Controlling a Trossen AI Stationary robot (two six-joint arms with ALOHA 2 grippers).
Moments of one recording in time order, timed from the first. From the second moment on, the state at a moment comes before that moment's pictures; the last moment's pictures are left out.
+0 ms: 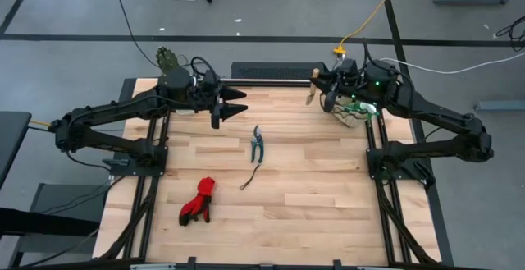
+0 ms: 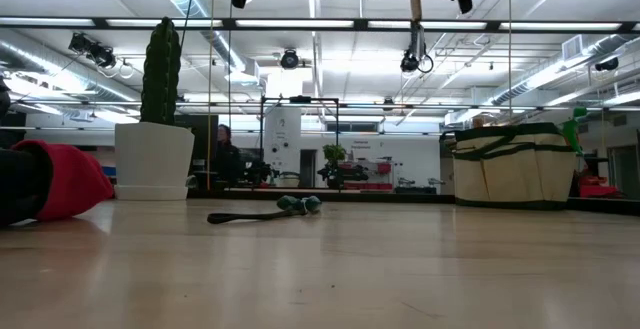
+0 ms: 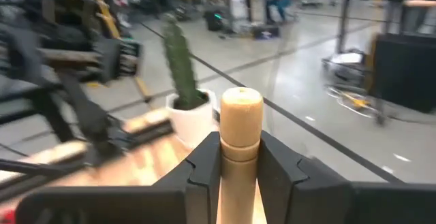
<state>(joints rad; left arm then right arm) 0.30 1.11 1.04 0.00 0.21 -0.36 -0.42 1.00 1.06 -0.22 0.03 0.13</state>
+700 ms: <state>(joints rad) 0.30 1.11 1.04 0.00 0.20 -0.36 -0.54 0.99 1.06 -0.50 0.31 0.09</state>
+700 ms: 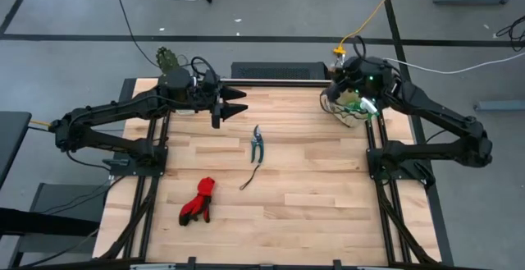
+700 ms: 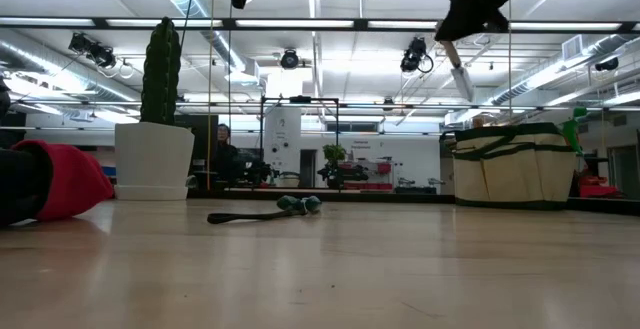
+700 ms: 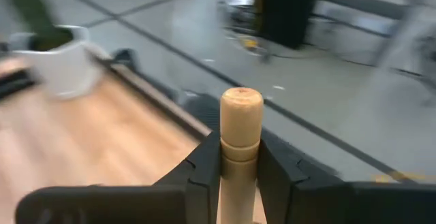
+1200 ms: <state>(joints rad) 0.30 1.11 1.04 0.00 0.20 -0.36 -0.61 0.99 1.06 -0.53 0.62 0.12</state>
